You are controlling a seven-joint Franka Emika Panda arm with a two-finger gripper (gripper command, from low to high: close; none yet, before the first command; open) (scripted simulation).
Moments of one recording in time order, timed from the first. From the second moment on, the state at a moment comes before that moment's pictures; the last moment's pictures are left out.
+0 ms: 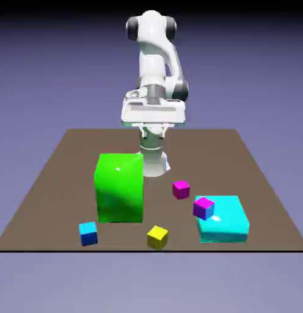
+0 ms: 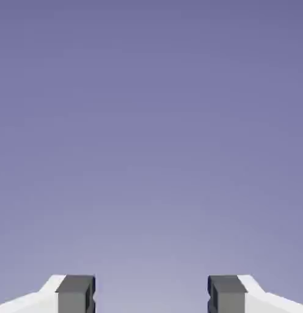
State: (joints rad) arm 0.06 -0.55 0.00 -2.83 -0.05 3.01 0.70
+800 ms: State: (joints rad) arm 0.67 -0.07 -0.09 -3.01 -0.94 2.73 0.32
